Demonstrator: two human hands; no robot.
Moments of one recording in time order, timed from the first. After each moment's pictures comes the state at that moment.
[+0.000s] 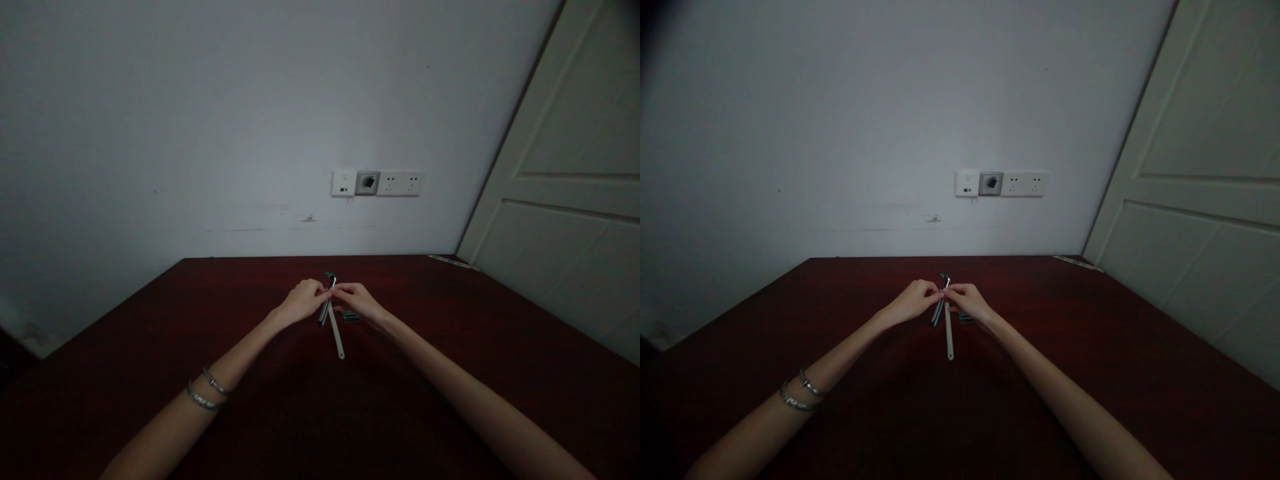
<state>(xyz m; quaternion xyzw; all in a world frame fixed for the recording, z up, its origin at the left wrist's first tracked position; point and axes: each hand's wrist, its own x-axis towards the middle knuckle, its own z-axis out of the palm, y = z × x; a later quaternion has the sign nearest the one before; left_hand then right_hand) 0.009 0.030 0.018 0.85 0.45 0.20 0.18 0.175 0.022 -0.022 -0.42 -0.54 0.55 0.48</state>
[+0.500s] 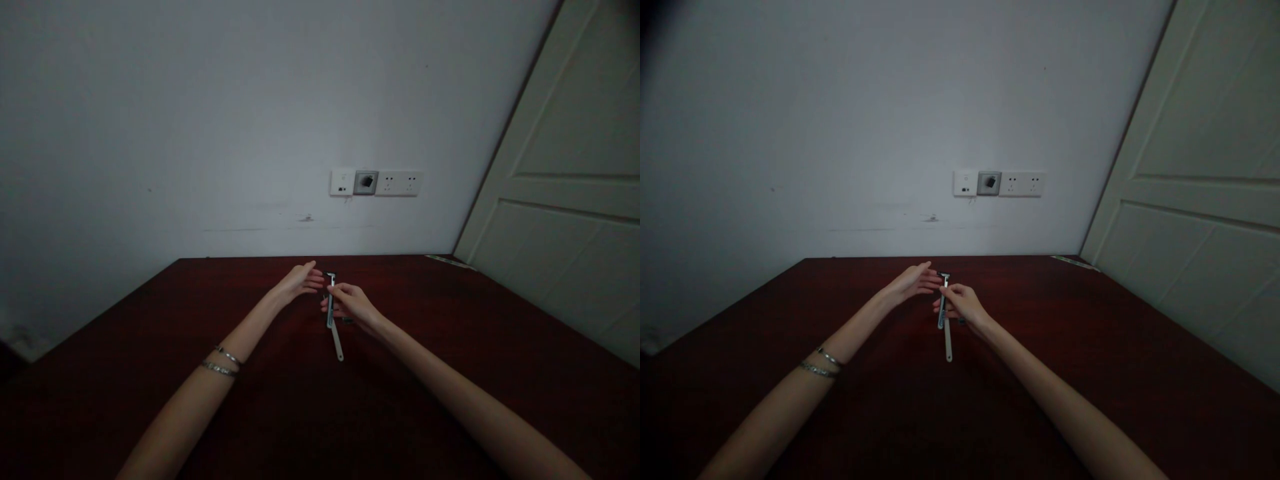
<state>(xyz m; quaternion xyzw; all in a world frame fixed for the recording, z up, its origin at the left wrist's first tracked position) 0.009 0.079 0.020 0.56 0.44 0.32 0.62 0.160 0.007 -0.014 -0.44 -0.47 0.59 0.49</state>
